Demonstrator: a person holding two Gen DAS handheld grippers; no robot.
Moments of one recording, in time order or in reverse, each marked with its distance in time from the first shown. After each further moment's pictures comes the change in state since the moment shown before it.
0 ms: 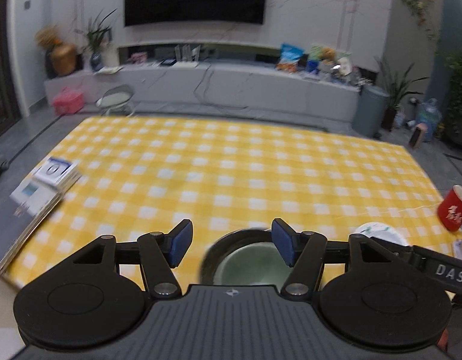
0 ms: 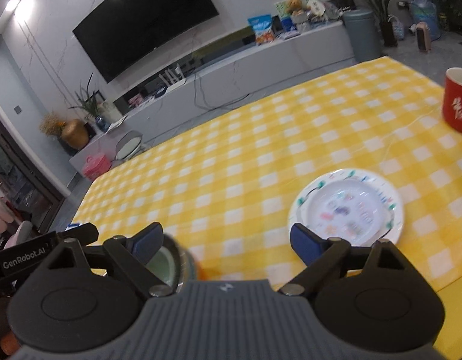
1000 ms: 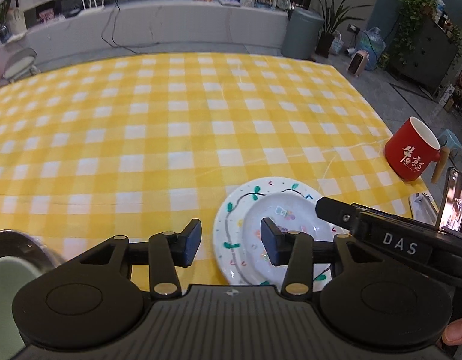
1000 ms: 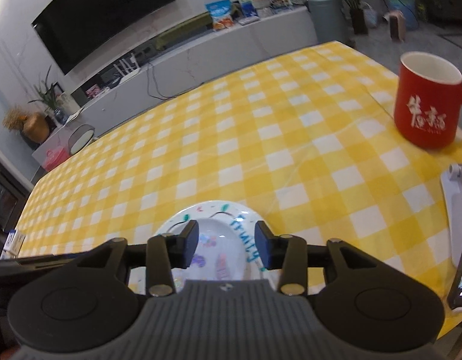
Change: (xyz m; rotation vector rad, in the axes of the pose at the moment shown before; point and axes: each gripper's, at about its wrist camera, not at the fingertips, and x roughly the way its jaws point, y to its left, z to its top) left arm 0.099 -0.152 -0.010 0.153 0.253 -0.253; right arm 0.039 -0.143 0.057 -0.009 0.046 -0.121
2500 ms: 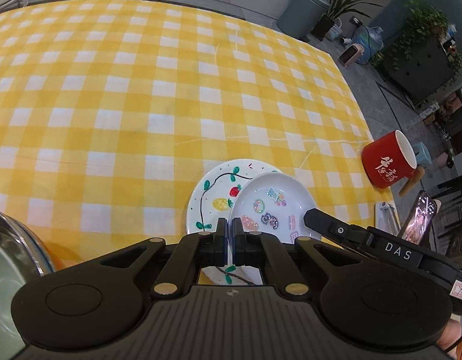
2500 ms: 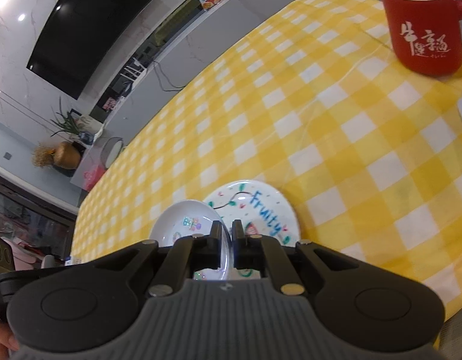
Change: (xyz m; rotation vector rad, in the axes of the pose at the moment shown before) left arm 0.024 0.017 0.019 -0.186 0.193 -0.175; right arm 0.005 -0.042 0.003 0.287 0.118 0.160
